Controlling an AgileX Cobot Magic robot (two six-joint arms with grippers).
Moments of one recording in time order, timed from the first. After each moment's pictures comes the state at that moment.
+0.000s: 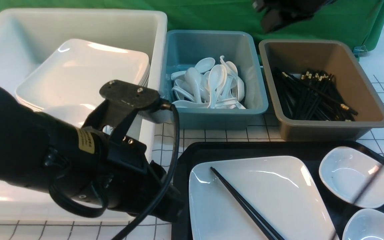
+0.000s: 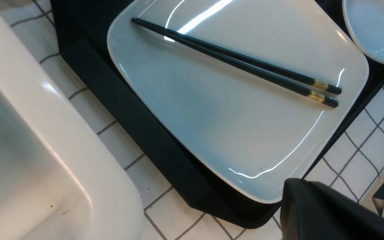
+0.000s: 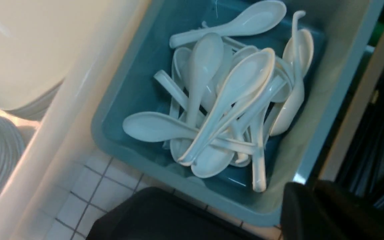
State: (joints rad) right arm 0.37 1.89 -2.12 0.18 1.21 -0.12; left arm -0.66 1.19 -0.93 -0.34 0.80 0.07
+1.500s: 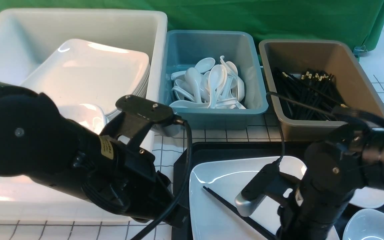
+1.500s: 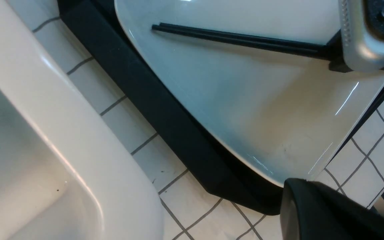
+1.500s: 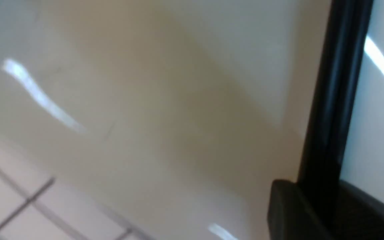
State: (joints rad) right arm 0.69 1.64 -0.91 0.09 0.92 -0.26; left arm -0.66 1.27 -0.93 -0.31 0.81 0.07
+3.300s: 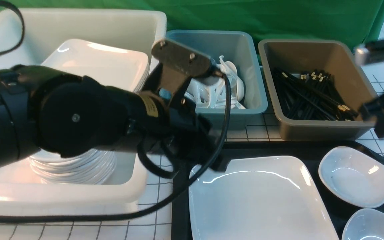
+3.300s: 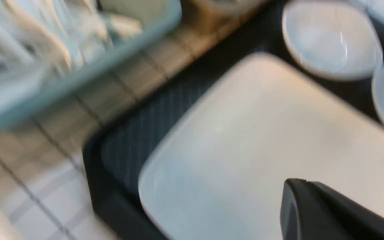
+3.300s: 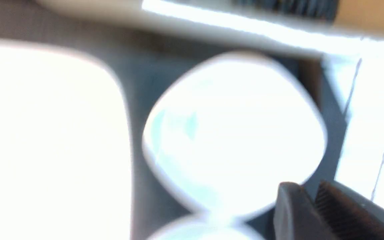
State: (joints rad) right arm 0.15 1.53 -1.26 -0.04 1.16 -0.10; left arm -0.71 1.40 -1.03 -0.27 0.51 0.18
